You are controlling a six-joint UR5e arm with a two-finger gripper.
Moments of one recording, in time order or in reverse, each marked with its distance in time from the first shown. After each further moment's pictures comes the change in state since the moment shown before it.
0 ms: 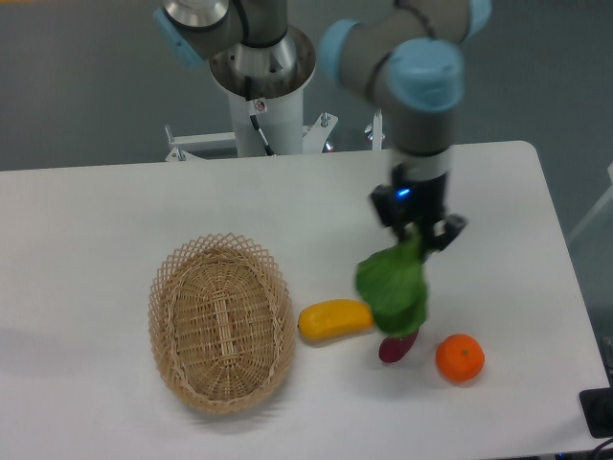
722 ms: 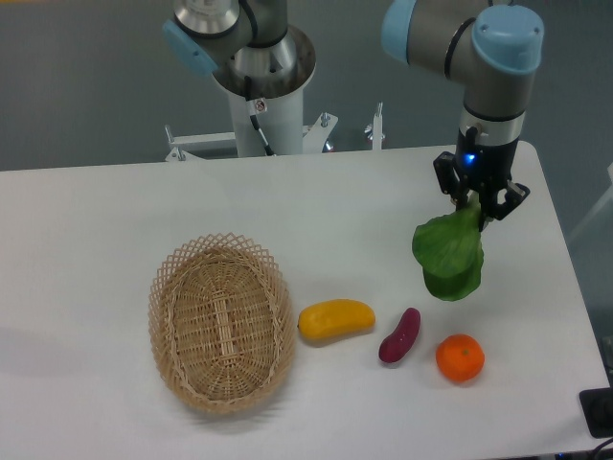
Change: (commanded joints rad) arm 0.035 -0.008 0.006 0.003 -0.003 0.039
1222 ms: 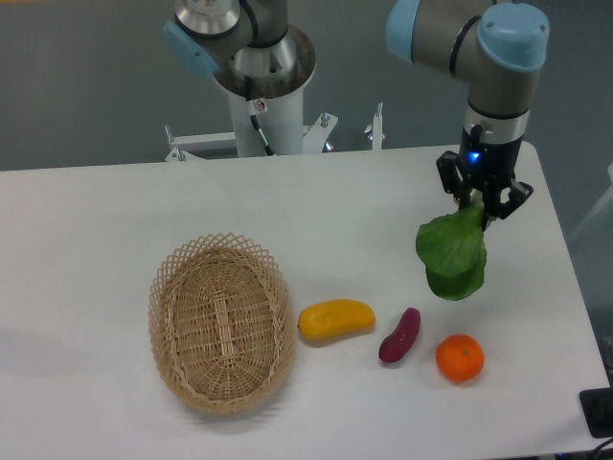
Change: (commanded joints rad) arm 0.005 0.002 0.000 0.002 -0.020 -0.002
